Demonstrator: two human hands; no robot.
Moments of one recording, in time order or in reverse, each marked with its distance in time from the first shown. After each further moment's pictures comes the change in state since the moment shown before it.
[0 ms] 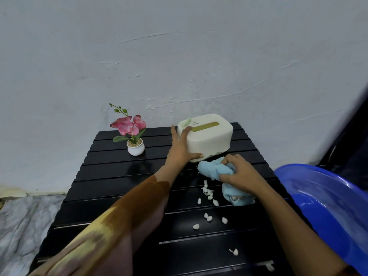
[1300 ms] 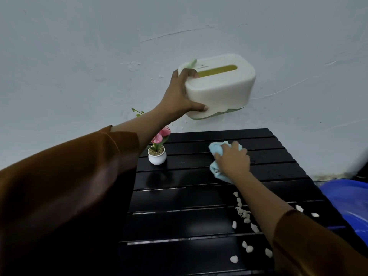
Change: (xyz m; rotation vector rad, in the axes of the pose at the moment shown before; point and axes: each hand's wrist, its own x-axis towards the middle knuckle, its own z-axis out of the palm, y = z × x) left_hand 0.070 0.029 -0.146 -0.117 0.112 0.334; right_hand 0.134 -0.038 0.079 -0.458 0.204 0.176
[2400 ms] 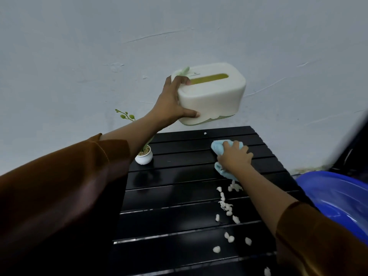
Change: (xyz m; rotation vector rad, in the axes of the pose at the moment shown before) left_hand -0.010 0.012 0.019 -0.011 -0.055 -0.018; right_hand 0.005 0.039 -0.017 -0.125 -0.126 0.132
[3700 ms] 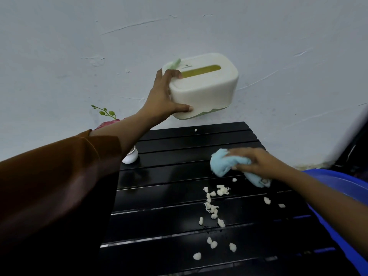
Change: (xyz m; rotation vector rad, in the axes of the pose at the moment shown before) left_hand 0.018 -0.005 0.032 0.015 0.074 0.048; right_hand -0.001 0.112 -0.023 0.524 -0.144 -0.720
